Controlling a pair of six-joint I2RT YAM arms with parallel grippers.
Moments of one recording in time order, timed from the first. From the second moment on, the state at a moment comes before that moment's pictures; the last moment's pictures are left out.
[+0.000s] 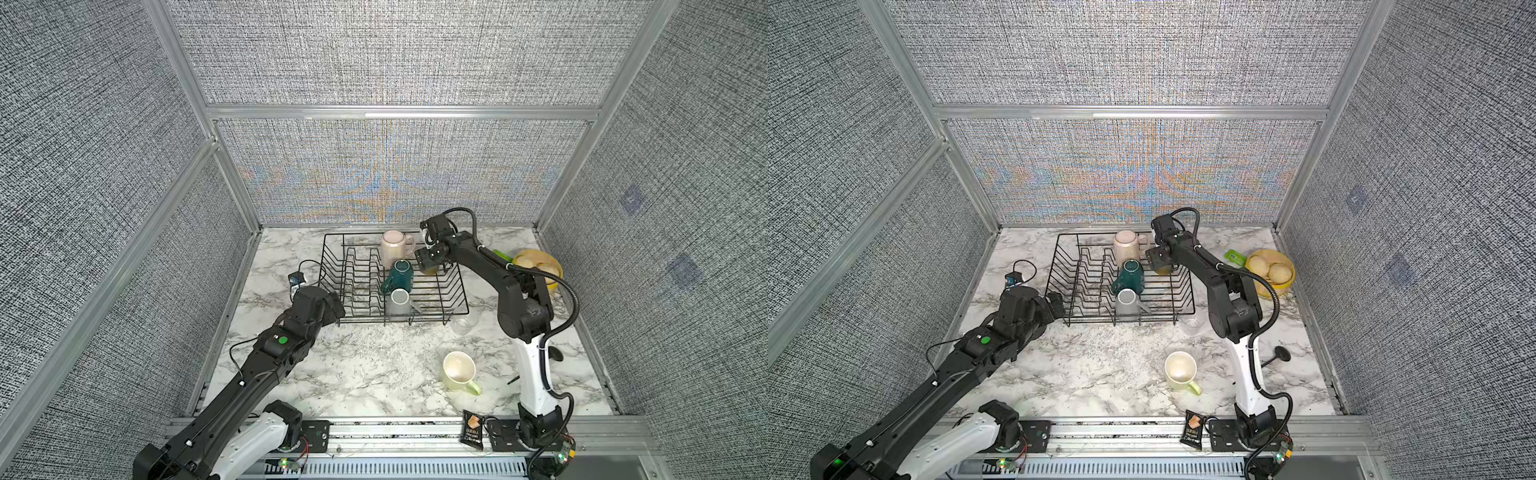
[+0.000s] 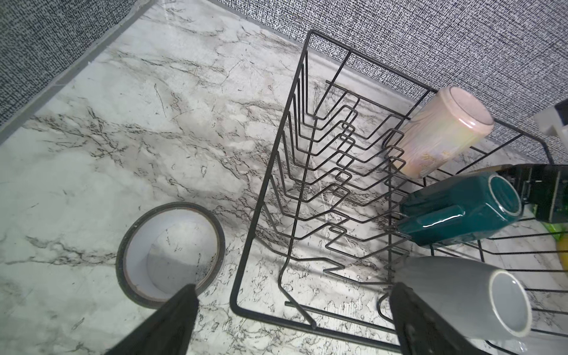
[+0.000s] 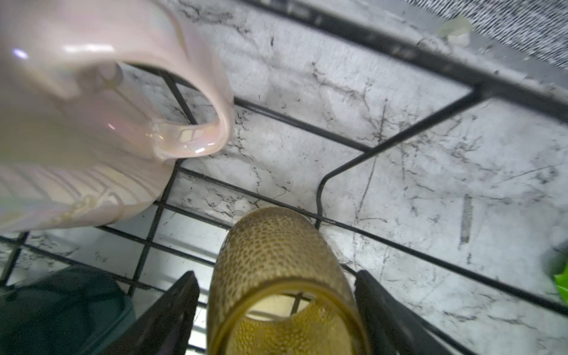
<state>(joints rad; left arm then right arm) -0.49 0.91 0.71 -0.49 -0.34 -0.67 0.42 2.21 1.89 -0.65 0.13 0.01</state>
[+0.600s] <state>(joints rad) -0.49 0.88 0.64 -0.15 0.14 -0.51 0.42 1.75 1.63 -0.78 0.20 0.14</state>
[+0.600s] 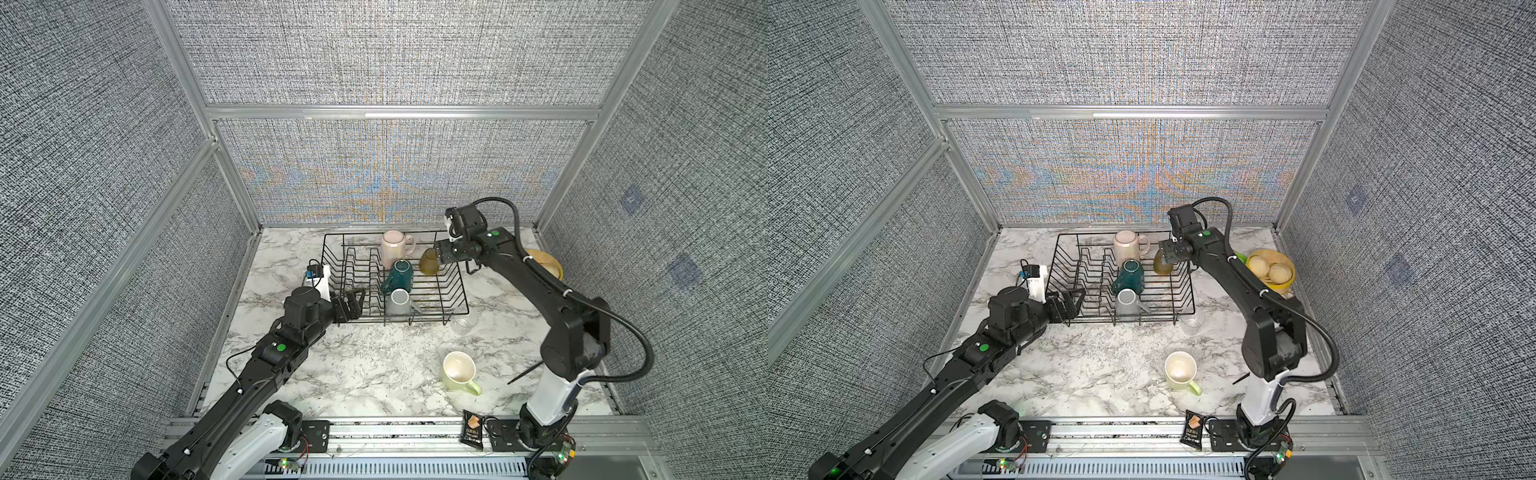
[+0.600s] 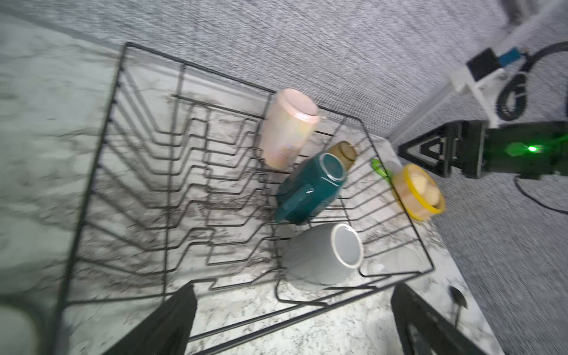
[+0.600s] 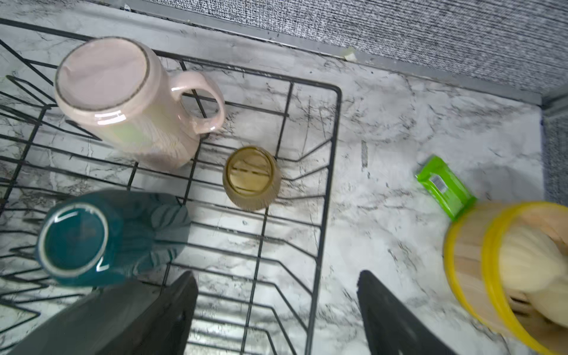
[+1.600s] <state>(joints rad) -0.69 1.11 0.78 -0.21 0.15 -0.29 0.15 1.32 0.91 -0.76 -0.19 0.39</state>
